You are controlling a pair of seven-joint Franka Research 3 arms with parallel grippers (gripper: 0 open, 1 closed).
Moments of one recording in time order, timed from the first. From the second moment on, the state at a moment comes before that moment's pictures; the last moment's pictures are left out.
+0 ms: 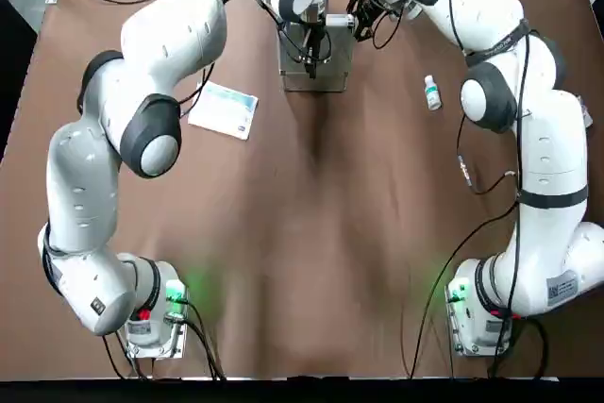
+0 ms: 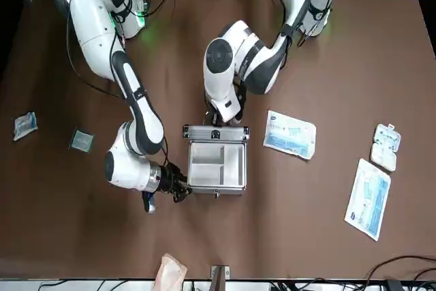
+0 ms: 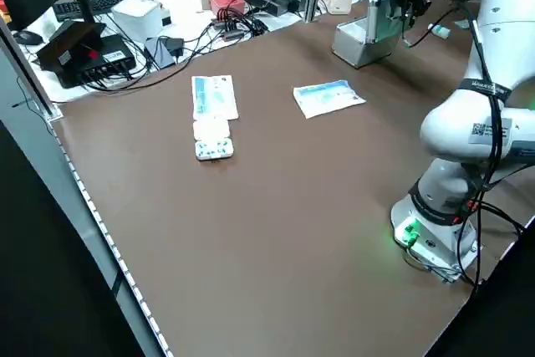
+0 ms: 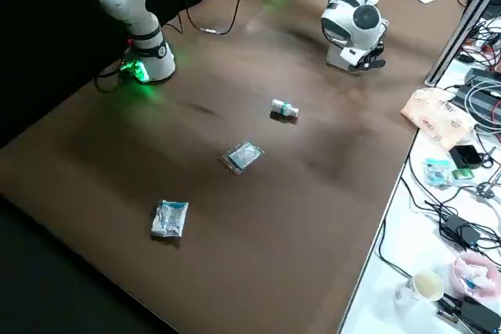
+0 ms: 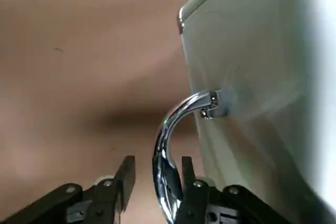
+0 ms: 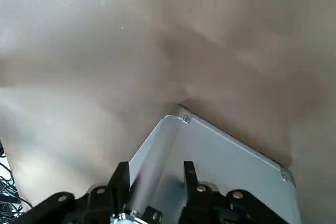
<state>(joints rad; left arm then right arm) -0.71 0.67 -0.13 -1.23 -0.03 1.84 -2.14 0.32 0.92 0.06 -1.24 0.72 2.27 0.94</state>
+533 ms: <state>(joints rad) -0.71 0.67 -0.16 -1.23 -0.02 1.79 -2.14 0.32 0.92 0.06 -1.24 0.72 2.27 0.94</state>
